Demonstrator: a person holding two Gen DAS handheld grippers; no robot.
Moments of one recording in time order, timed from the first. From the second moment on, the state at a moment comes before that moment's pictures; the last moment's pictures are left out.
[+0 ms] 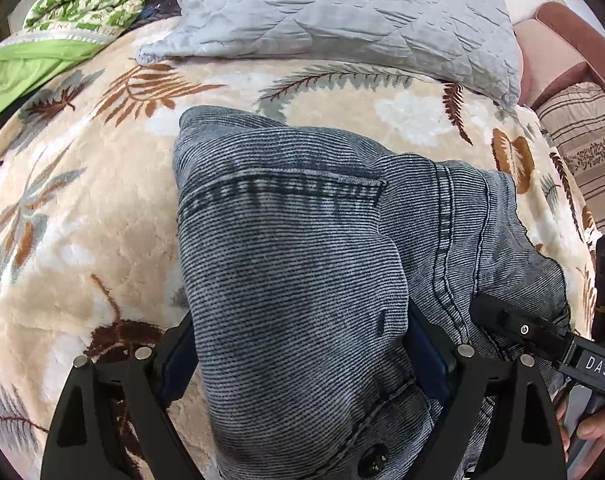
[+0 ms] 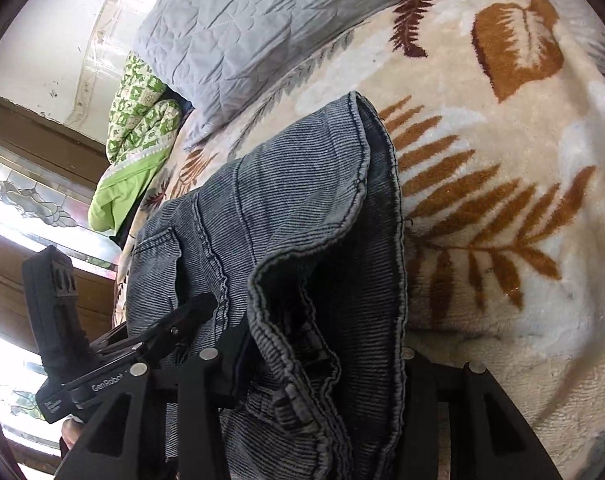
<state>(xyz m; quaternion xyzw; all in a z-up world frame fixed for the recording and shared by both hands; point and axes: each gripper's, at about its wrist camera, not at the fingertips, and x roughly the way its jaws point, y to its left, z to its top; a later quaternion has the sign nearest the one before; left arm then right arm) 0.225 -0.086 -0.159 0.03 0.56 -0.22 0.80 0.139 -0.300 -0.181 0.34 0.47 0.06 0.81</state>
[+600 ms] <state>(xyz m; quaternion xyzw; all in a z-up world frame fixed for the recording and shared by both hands) 0.229 -0.085 -0.162 0.03 0.56 -0.22 0.80 0.139 -0.312 -0.187 0.35 0.47 0.08 0.81</state>
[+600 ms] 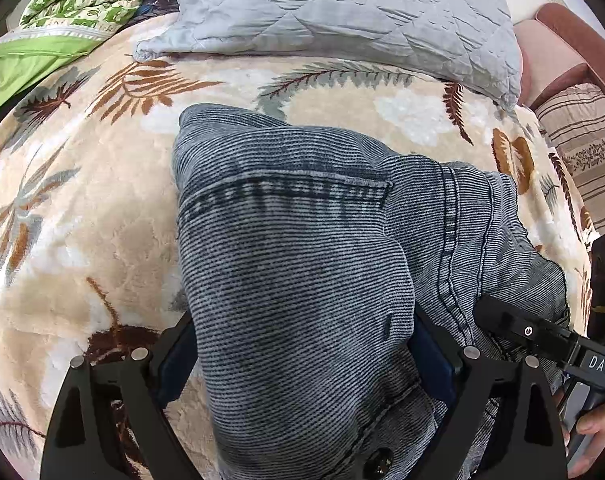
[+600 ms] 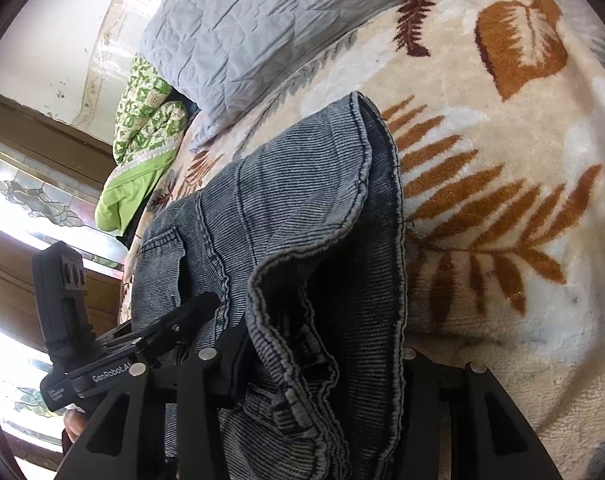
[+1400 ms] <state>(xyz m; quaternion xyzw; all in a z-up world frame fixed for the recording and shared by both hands) 0.226 -0.089 -0.161 0.05 0.55 -0.20 0.81 0.151 -0.304 -0.185 0.34 0.49 0.08 0.80</state>
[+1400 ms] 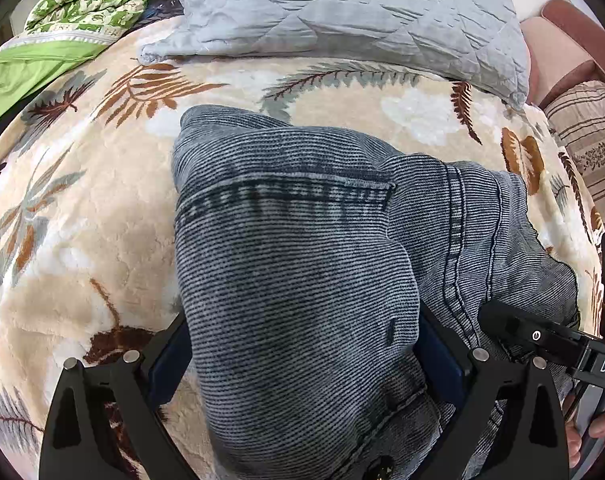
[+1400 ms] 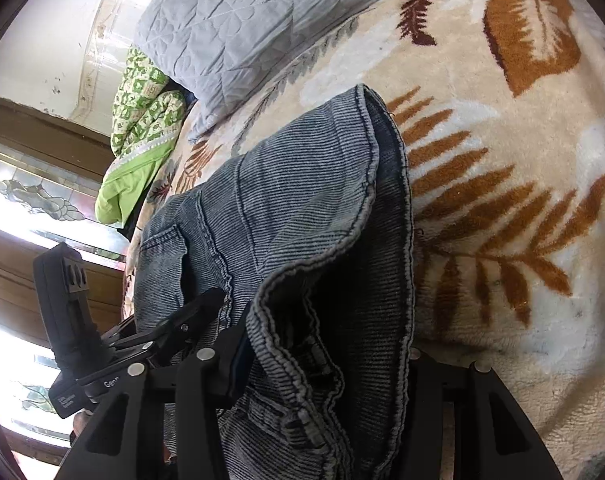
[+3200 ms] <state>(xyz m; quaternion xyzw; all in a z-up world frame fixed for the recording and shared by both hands) 0.157 -0.060 -0.079 0.08 0.41 -0.12 0.90 0.084 -0.298 -0.088 0.20 0.35 -0.03 0.91</state>
